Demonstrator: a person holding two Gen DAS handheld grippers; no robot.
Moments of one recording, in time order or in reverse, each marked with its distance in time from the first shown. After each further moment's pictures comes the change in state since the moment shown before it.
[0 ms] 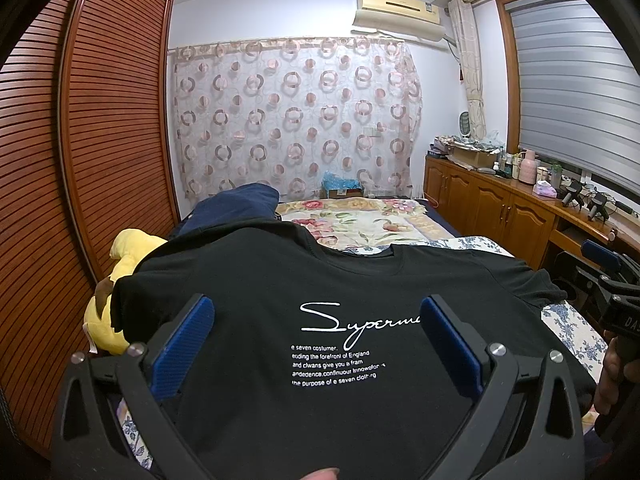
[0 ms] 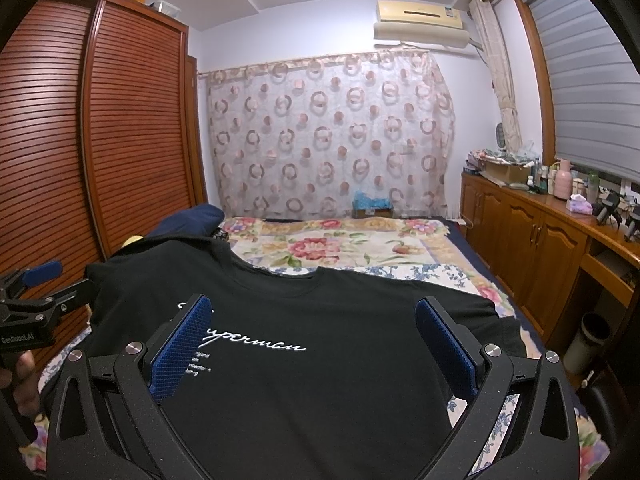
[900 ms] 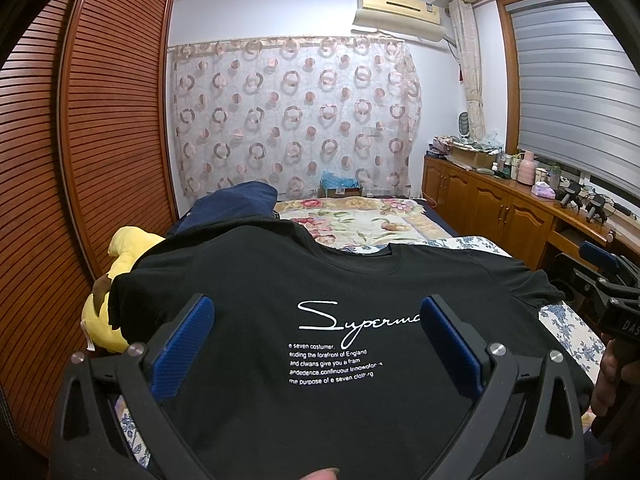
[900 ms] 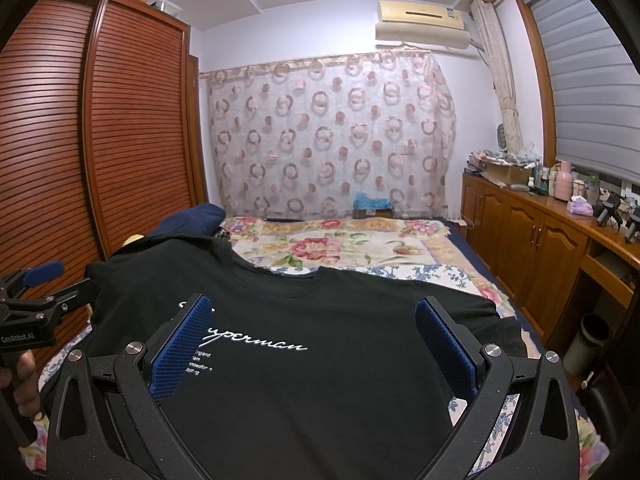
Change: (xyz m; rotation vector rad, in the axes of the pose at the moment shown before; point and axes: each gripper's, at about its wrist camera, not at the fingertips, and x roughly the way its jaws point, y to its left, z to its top) left arm 0.004 0.001 -0.005 -0.002 0.002 -0.001; right arm -0.001 0.001 0.000 -0.001 -0.001 0.000
